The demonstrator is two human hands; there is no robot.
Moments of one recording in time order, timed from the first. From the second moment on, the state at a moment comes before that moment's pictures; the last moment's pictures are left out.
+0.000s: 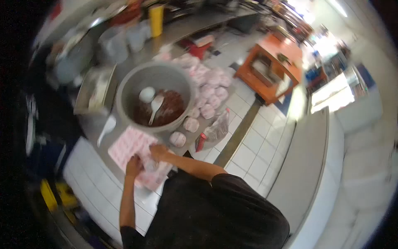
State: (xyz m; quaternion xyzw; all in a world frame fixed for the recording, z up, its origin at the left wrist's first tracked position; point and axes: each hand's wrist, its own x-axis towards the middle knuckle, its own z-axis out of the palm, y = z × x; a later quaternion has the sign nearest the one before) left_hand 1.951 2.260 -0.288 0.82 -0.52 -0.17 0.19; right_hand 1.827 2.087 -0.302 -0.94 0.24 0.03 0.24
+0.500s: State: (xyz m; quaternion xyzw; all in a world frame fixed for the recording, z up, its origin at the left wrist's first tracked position) left_hand 1.896 2.290 -0.298 0.86 -0.32 -0.11 0.39; right_hand 1.792 2.126 -0.304 -0.92 0.20 -0.09 0.33
